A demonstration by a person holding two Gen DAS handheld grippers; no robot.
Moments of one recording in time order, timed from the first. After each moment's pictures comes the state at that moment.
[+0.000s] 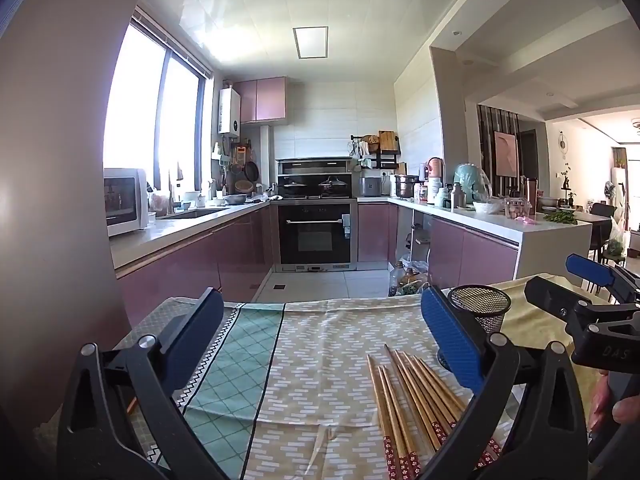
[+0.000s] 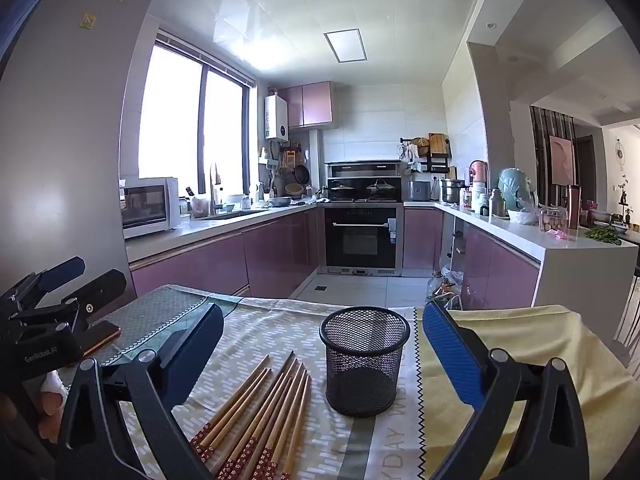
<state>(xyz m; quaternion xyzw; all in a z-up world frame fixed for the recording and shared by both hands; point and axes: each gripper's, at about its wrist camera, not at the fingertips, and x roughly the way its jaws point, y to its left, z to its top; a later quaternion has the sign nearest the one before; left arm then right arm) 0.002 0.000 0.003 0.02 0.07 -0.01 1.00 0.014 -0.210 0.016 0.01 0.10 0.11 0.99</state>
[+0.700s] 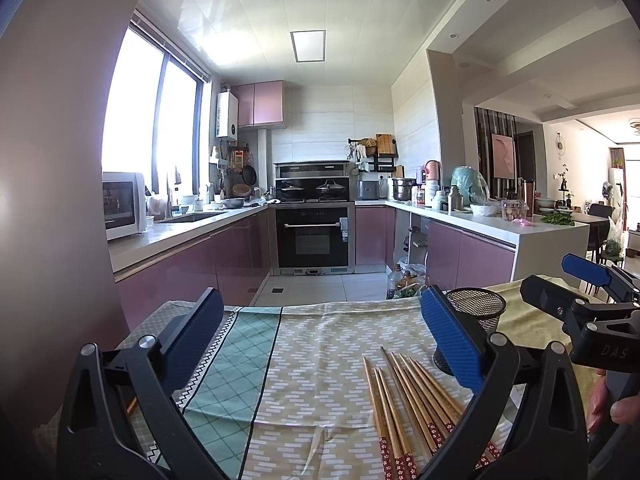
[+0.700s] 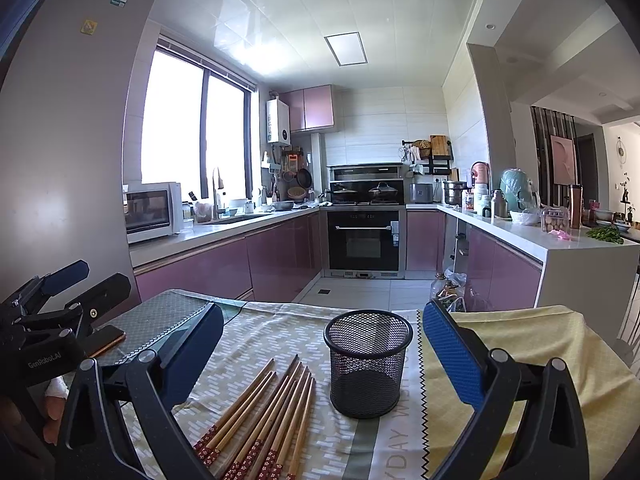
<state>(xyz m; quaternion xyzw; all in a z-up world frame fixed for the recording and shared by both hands) -0.007 -0.004 0.006 0.02 0.06 -0.01 1.00 0.015 -0.209 0.015 0.01 0.10 0.12 0.99</state>
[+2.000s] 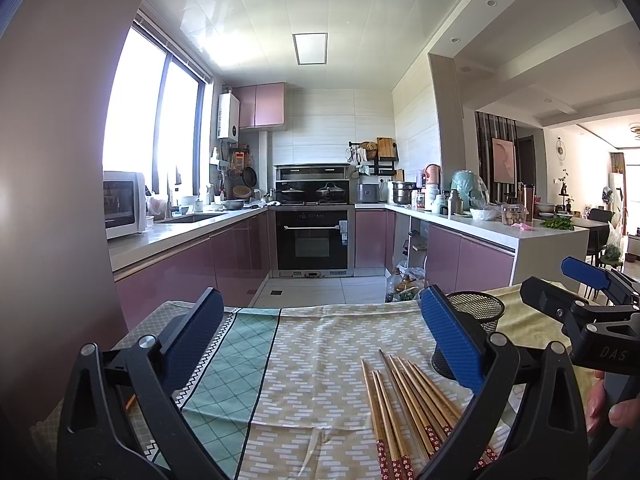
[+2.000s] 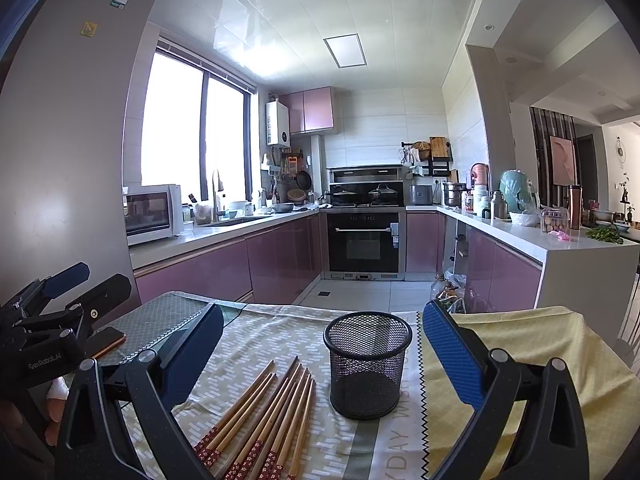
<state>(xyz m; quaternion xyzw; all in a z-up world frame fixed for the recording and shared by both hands) -0.010 -0.004 0.009 0.02 0.06 -0.01 1.00 0.010 -0.210 0.018 0.01 0.09 0.12 0.99</state>
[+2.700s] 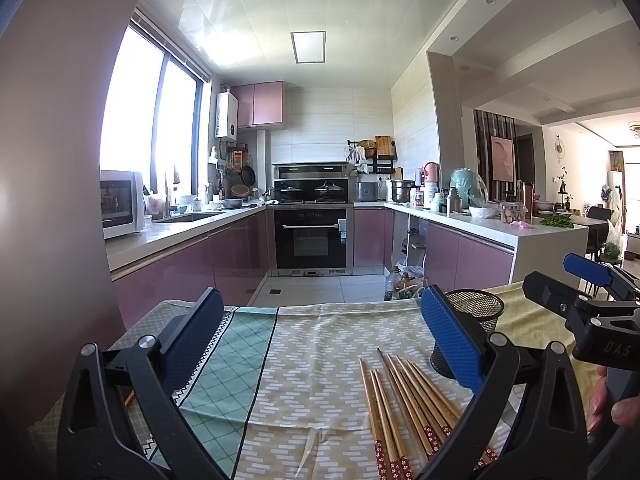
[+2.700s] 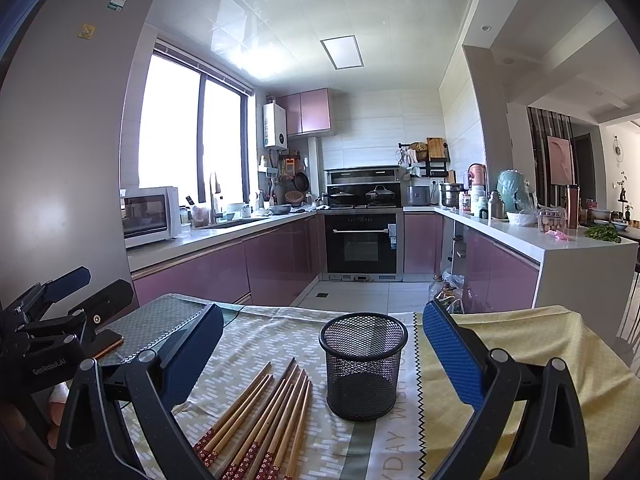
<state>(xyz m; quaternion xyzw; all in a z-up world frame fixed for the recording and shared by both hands) -0.009 -0.006 0.009 0.02 0.06 -0.02 1.00 0.004 -0.215 0.021 0.02 0.09 0.11 0.99</state>
